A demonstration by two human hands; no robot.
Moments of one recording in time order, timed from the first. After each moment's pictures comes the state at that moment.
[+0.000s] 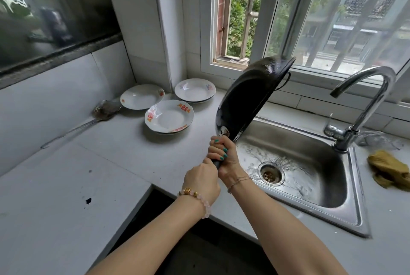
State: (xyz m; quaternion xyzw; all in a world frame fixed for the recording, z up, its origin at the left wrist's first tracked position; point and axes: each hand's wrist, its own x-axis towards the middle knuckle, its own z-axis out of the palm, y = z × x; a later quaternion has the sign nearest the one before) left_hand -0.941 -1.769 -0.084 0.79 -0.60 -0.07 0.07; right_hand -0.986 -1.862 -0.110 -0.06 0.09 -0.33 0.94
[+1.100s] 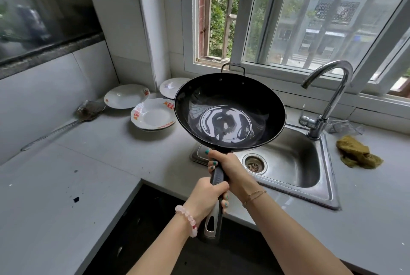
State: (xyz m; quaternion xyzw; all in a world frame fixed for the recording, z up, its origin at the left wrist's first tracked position) left_hand -0.977 -1.712 -0.078 0.54 -0.32 -0.64 0.45; right_hand -1.036 -1.799 -0.090 -0.27 0.37 -0.38 0.80
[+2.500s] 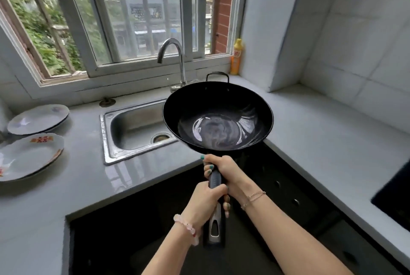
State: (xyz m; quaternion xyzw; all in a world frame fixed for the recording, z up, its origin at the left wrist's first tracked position) left_hand -1.010 -1.554 -0.076 0.35 -0.50 -0.77 0.18; right_hand -1.118 -1.573 -0.081 -0.11 0.44 -0.64 0.62
